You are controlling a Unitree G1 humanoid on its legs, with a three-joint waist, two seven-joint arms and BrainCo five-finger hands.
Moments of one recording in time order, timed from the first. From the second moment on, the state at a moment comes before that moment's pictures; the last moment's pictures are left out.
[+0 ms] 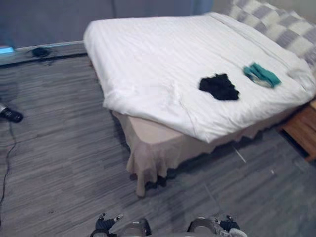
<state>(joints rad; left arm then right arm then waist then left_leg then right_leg) 0.10 0.13 0.11 1.03 0.24 -0.02 0.18 0.05 -0.02 -0.44 1.08 -0.09 0.01 -0.12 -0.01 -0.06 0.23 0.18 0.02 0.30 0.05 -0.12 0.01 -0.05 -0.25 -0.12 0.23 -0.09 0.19</state>
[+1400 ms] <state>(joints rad) -0.86 0.47 -0.14 0.53 0.37 -0.04 0.47 0.01 -0.05 -0.31 0.94 0.04 -0.04 -0.15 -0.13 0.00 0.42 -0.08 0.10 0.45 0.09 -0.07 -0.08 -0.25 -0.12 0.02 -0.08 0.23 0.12</state>
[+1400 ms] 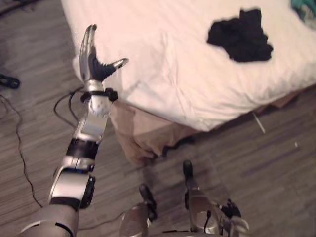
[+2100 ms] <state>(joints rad) -0.47 0.46 -0.06 0.51 0.58 -0.03 0.28 -0.01 -0.20 -0.44 0.37 0.11 -0.07 -0.28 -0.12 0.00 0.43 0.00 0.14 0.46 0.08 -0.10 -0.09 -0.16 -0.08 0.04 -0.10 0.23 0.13</state>
